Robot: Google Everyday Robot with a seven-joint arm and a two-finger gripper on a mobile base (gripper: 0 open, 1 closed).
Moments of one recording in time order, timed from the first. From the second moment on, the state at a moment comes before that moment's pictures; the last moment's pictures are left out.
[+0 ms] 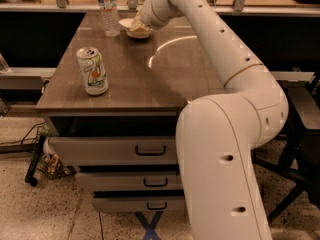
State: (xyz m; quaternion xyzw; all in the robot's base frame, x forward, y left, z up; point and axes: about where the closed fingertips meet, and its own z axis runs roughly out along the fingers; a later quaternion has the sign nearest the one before) arm 0.873 0.060 0.890 -0.65 0.60 0.02 0.46
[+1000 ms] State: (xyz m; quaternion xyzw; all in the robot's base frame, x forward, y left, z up) arm 0.872 -0.002 0.920 -0.60 0.64 0.01 0.48
